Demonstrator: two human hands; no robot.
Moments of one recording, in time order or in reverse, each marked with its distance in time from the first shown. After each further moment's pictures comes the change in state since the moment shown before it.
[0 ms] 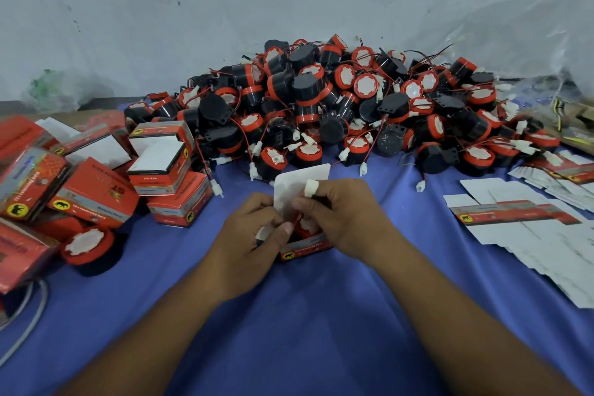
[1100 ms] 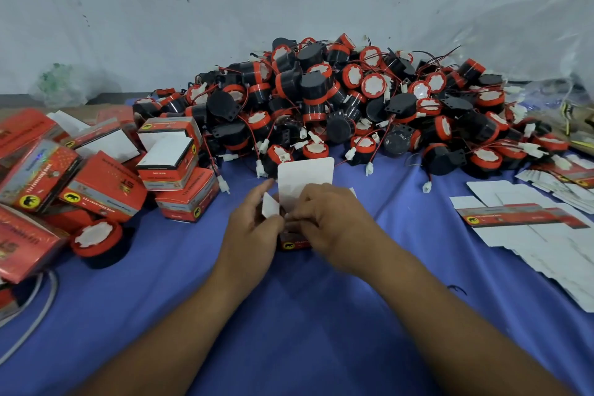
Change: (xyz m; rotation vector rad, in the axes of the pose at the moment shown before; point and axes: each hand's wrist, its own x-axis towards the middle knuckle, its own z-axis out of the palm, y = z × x) left_hand 0.000 0.007 0.011 -0.450 0.199 -0.386; right_hand -0.003 -0.031 0.006 -0.318 -0.235 -0.152
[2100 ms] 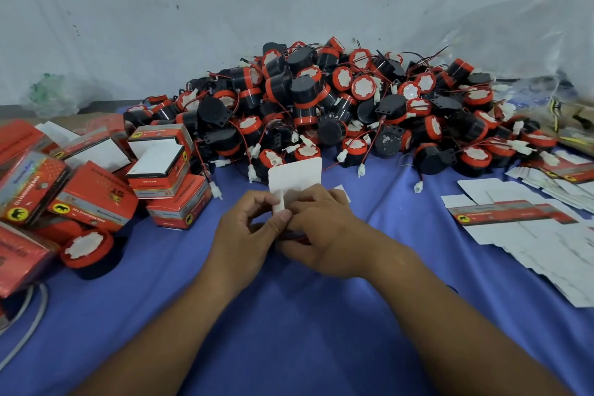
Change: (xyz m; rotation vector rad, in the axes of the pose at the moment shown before) left_hand 0.008 -0.005 -0.004 0.075 -0.044 0.114; right_hand -0.003 0.019 0.005 -0.174 -0.112 -0.087
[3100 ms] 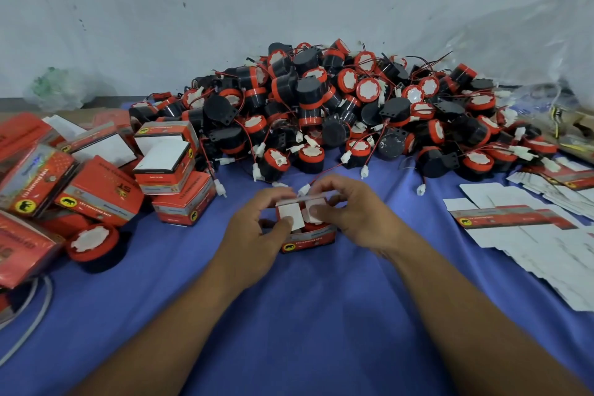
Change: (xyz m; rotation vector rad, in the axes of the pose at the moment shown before) left_hand 0.001 0.001 0.000 0.070 -0.079 0.034; right_hand 0.000 0.043 0.008 0.862 0.239 0.340
